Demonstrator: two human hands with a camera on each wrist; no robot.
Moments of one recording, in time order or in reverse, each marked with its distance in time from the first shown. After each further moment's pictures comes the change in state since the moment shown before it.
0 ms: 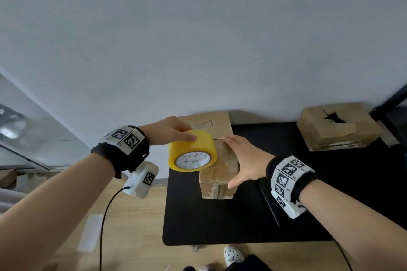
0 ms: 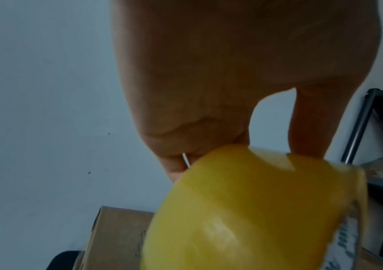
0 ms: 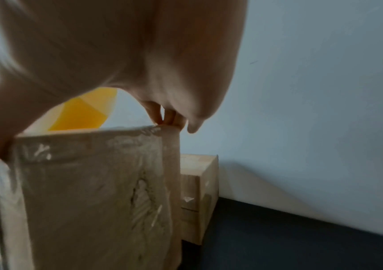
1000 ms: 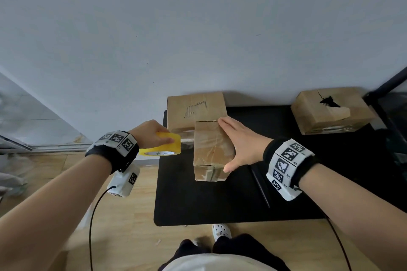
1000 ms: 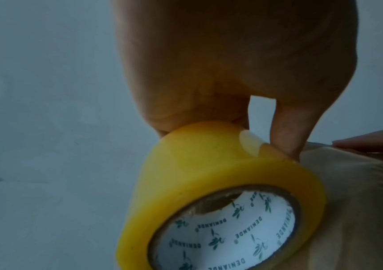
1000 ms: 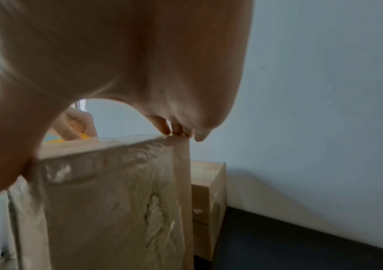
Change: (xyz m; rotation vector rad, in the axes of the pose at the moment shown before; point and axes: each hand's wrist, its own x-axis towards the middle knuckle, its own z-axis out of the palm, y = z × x) left_hand 0.018 -0.084 0.046 0.164 0.074 -0.221; right_hand 0.001 0.000 -0.005 -0.057 -0.118 0.029
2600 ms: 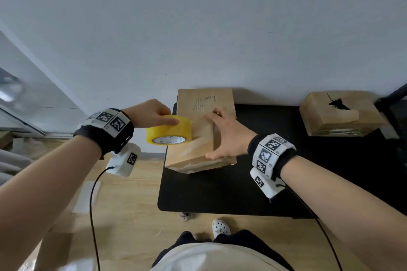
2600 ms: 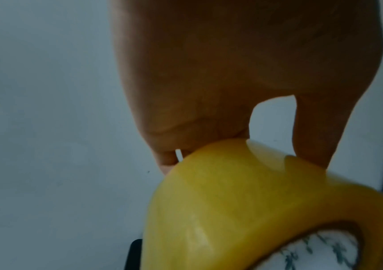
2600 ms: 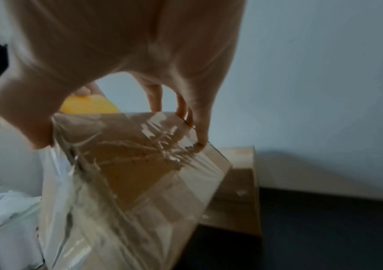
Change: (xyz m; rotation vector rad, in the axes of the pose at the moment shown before) left_hand -0.049 0.022 -0.037 -0.073 0.006 0.029; right_hand 0.013 -0.041 0.010 0.114 0.173 -0.087
